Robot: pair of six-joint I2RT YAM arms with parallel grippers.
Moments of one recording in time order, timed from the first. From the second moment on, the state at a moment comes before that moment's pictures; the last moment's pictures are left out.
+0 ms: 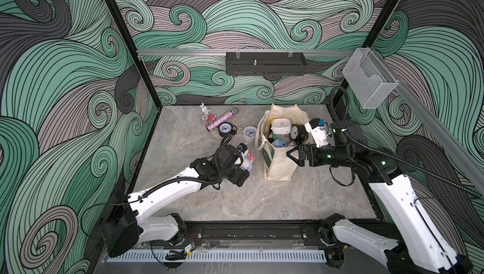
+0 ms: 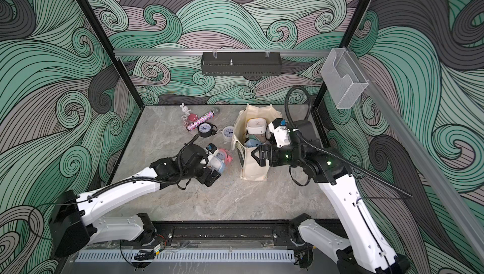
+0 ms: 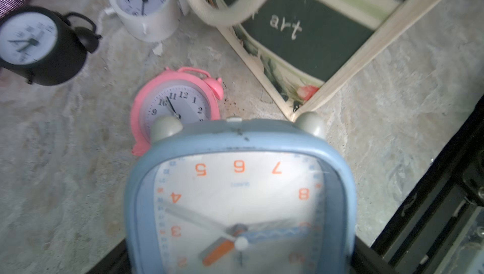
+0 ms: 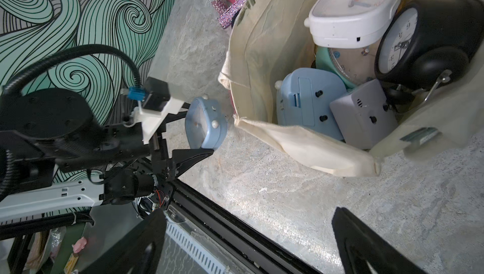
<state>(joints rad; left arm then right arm) -0.85 1.20 0.91 -0.54 -0.07 -0.16 0.43 1.04 1.43 -1.18 -0.31 0.30</state>
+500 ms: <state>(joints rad) -0.84 1.17 0.96 -0.19 -0.03 0.04 0.49 1.30 1.71 -1.14 -0.40 0.32</state>
